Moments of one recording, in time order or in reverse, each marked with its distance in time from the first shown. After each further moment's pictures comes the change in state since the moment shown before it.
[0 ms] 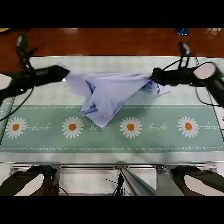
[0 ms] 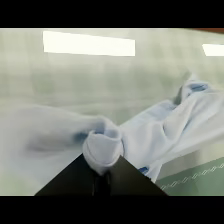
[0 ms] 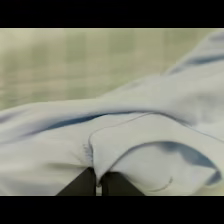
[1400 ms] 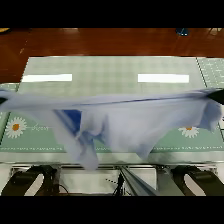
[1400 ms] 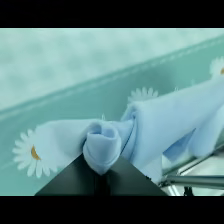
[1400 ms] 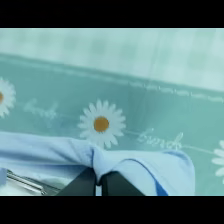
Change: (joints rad) left arm 0.007 0.364 0.536 0.388 -1.005 -0.386; right arm -0.026 0.381 0.449 -0.285 0.996 0.149
